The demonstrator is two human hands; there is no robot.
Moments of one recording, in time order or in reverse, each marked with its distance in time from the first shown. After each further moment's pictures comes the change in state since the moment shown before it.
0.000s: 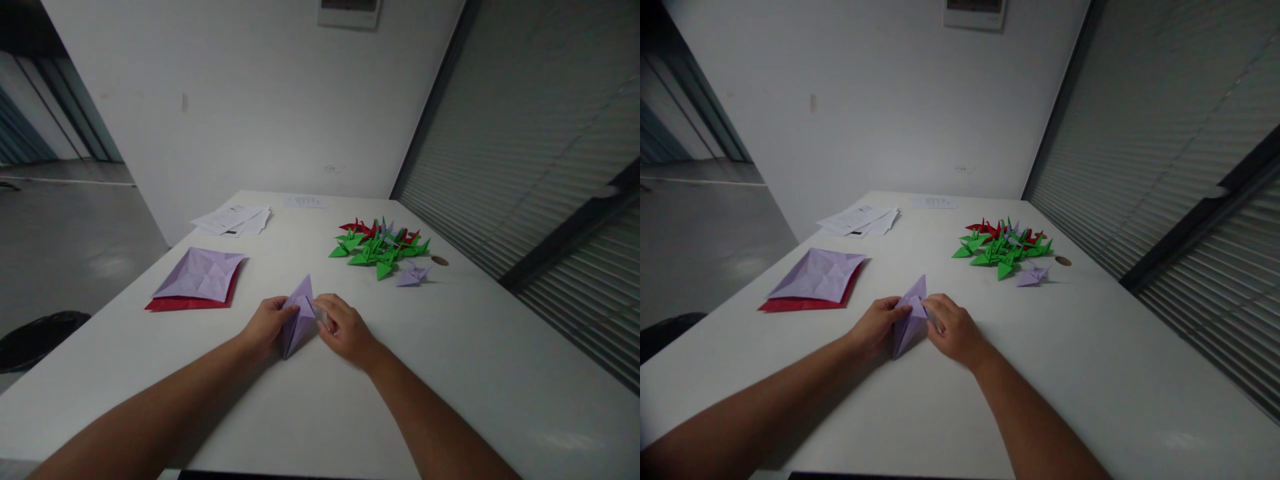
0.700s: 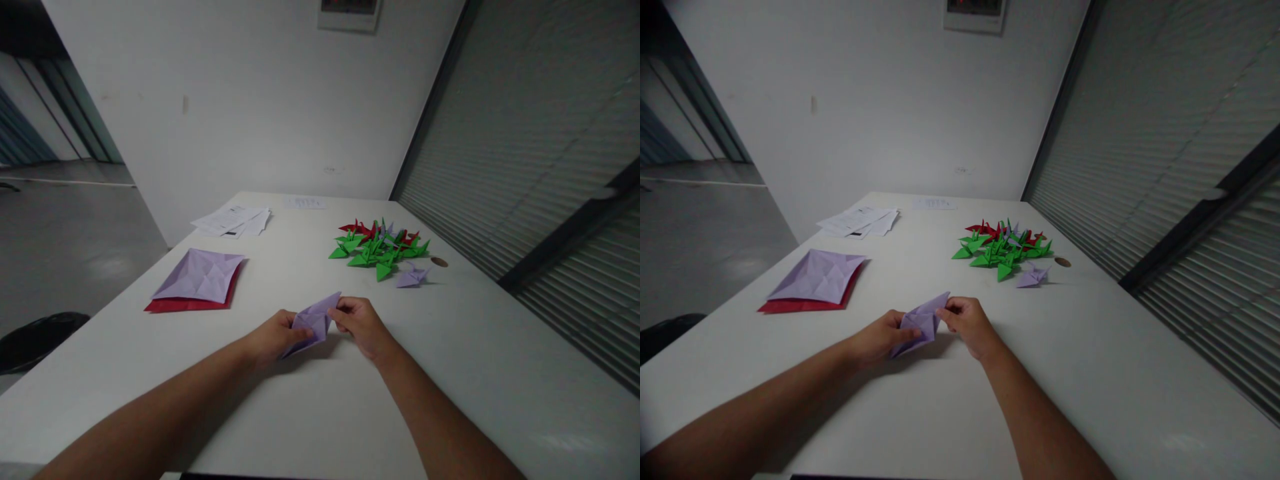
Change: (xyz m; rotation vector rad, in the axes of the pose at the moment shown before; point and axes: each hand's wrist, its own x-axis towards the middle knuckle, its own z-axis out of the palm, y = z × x) left_hand -0.016 0.004 0.002 0.223 -0.398 -0.089; right_hand 0.007 0.005 -0.013 0.747 0.125 0.640
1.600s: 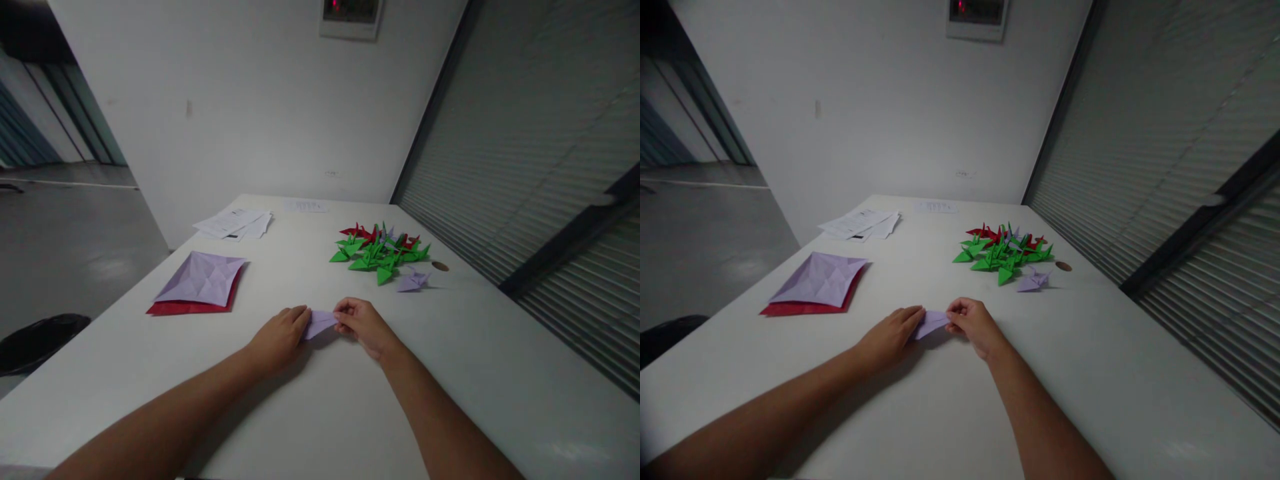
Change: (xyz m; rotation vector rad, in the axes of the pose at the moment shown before) left_hand 0.000 0.000 -0.004 1.401 0.158 0.454; right_hand 0.010 0.010 -0.014 0.065 0.090 0.186
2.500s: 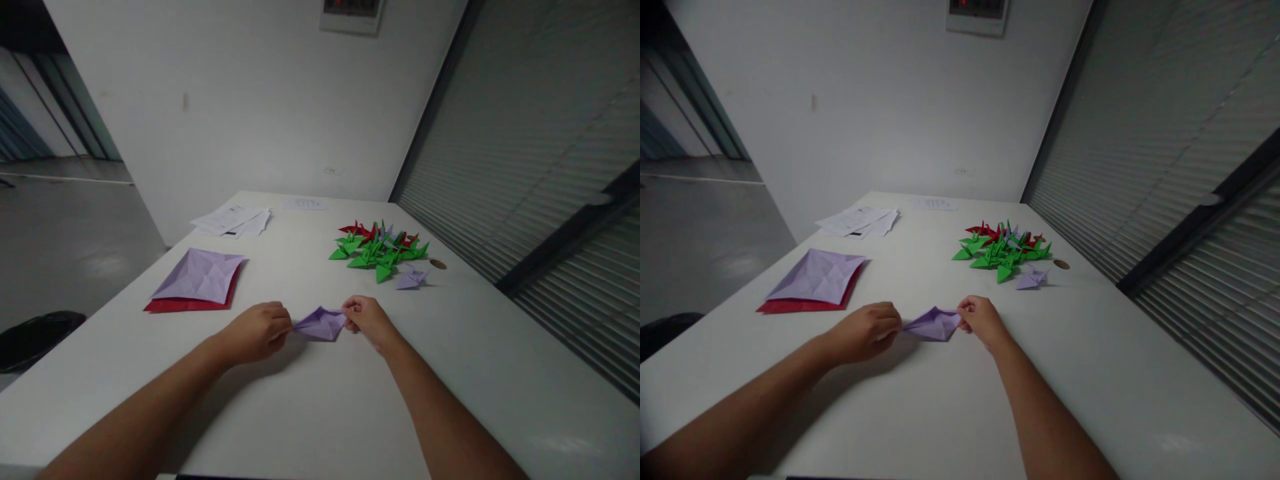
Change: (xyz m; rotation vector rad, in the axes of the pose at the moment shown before) left_hand -0.018 -0.021 -0.055 -0.009 0.008 0.337; right_hand 0.016 0.016 -0.024 -0.316 0.141 -0.015
